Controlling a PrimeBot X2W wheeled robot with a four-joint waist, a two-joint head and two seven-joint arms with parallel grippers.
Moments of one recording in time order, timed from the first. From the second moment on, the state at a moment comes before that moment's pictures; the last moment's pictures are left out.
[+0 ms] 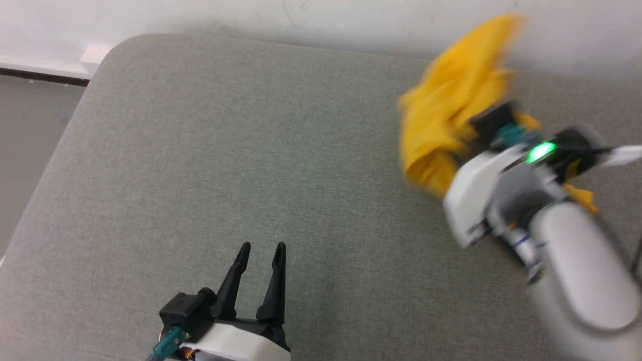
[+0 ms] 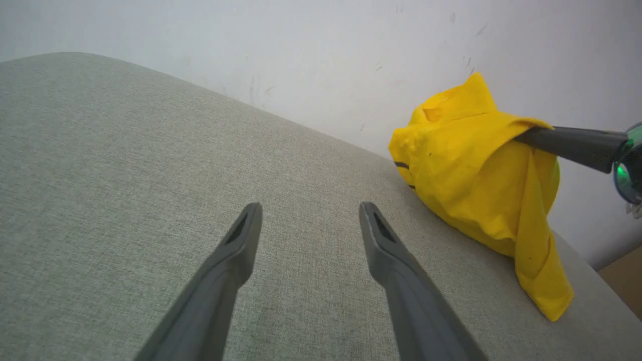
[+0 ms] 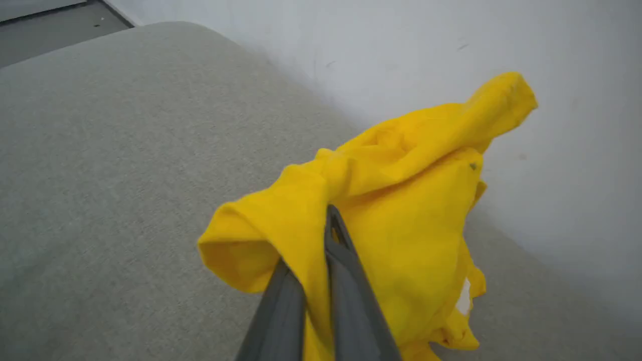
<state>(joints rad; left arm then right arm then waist) 0.04 0.05 -0.26 0.05 -0.42 -0.03 -0.26 -0.52 -0.24 0.32 0.13 0.16 0.13 0.44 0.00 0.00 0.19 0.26</state>
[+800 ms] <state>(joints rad) 0.04 0.05 -0.23 0.05 -0.41 -0.02 -0.26 -0.20 -0.13 0.13 -0.15 0.50 0.13 0.48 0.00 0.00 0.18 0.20</state>
